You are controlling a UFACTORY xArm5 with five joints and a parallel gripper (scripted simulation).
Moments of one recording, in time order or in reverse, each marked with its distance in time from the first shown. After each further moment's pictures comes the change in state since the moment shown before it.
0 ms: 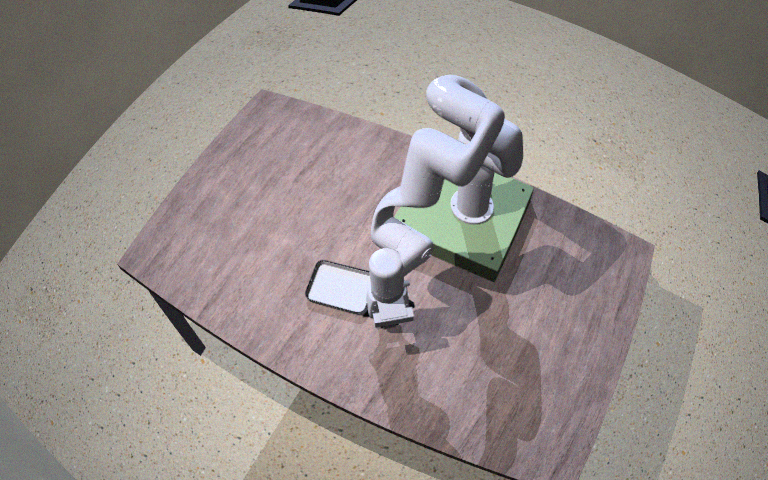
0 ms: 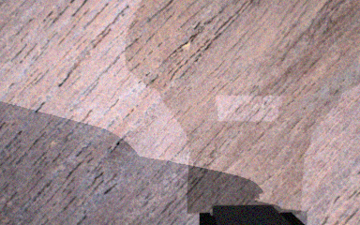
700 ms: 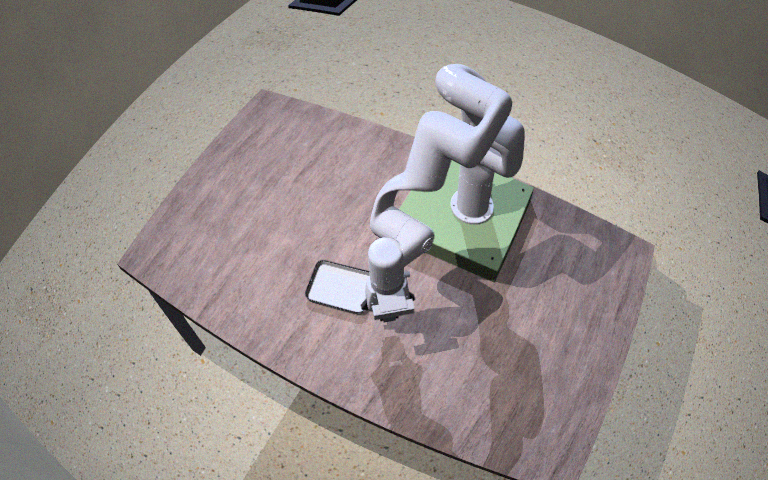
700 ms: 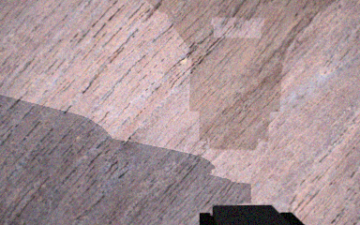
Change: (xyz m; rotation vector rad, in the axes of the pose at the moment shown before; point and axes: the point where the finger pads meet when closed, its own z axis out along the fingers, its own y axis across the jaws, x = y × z) arm 0.001 0.001 -0.042 -0.002 0.002 0.000
